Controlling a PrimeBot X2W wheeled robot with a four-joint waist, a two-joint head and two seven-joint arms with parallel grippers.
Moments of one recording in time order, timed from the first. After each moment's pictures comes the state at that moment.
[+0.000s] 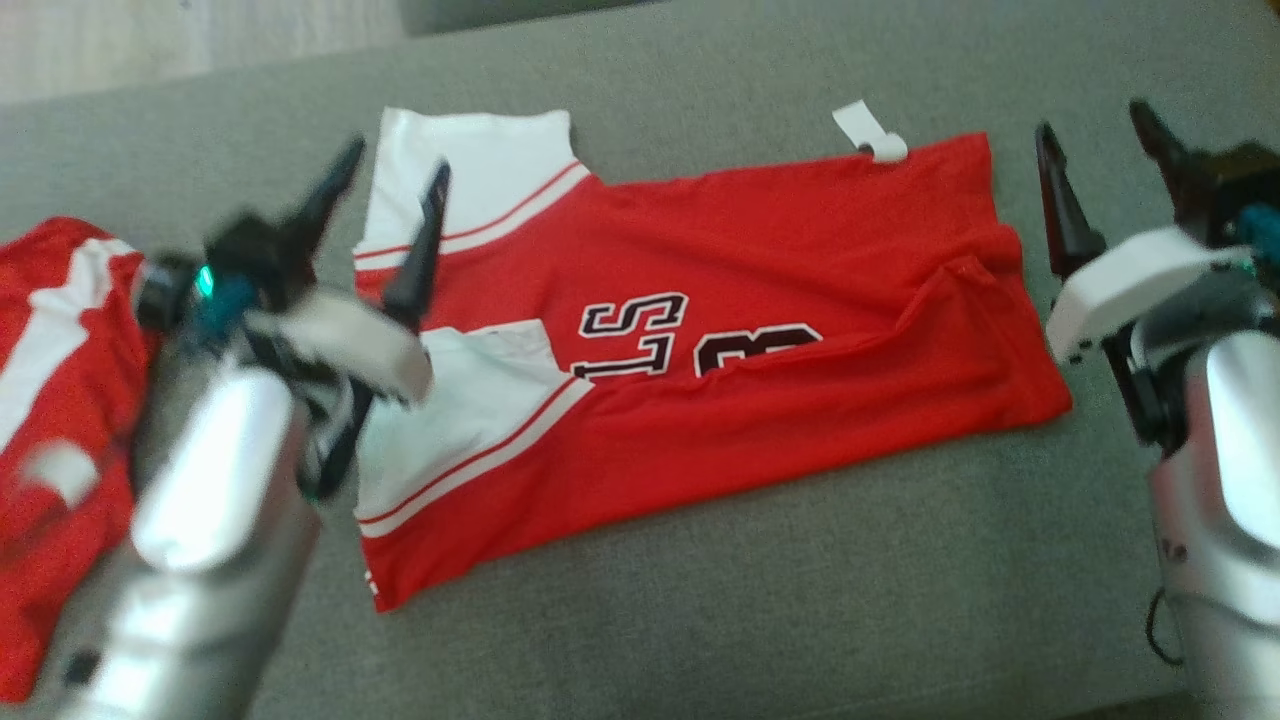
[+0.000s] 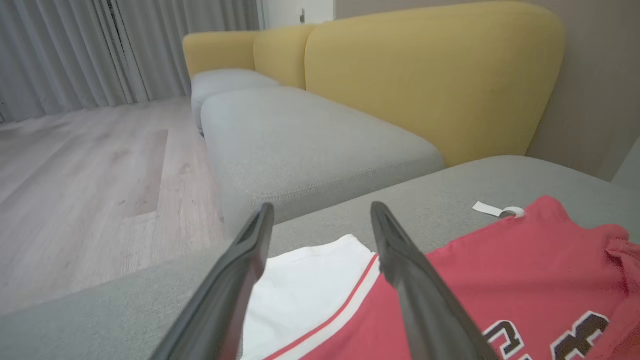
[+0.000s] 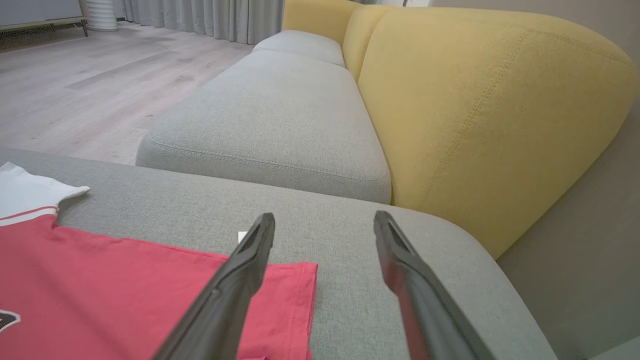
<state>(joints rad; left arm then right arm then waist) -0.59 0.24 -0.39 0.41 -0.34 -0.07 -0.03 -0.50 -0.20 0.03 0.31 -0.01 0.13 0.13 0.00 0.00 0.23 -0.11</state>
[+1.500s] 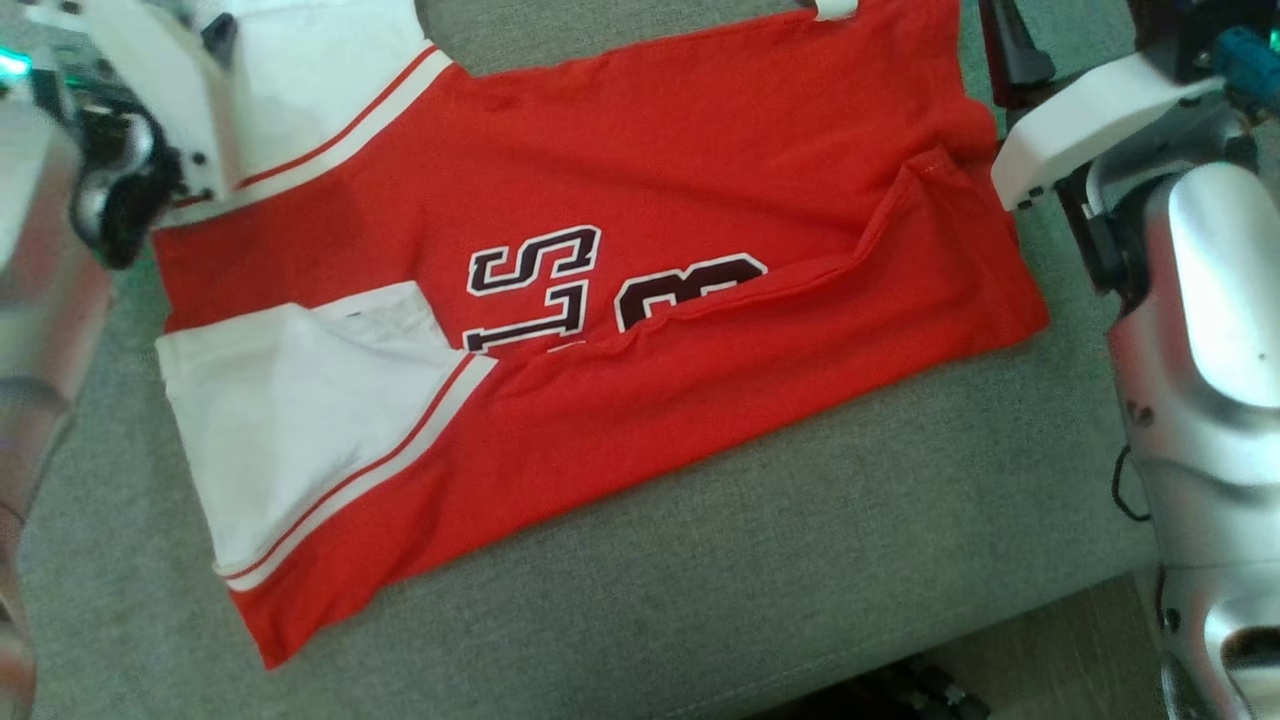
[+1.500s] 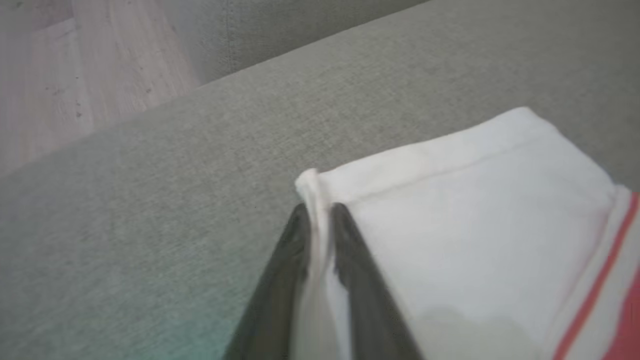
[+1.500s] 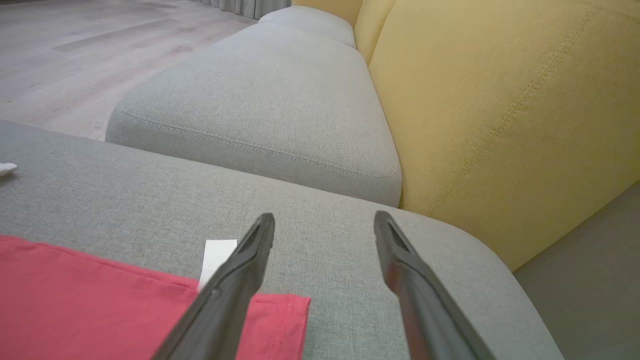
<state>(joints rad) -1.17 0.47 -0.83 0.84 -0.81 -0.13 0.45 -0.78 -0.17 0.16 0.40 0.00 0.13 0.06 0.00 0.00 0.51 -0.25</state>
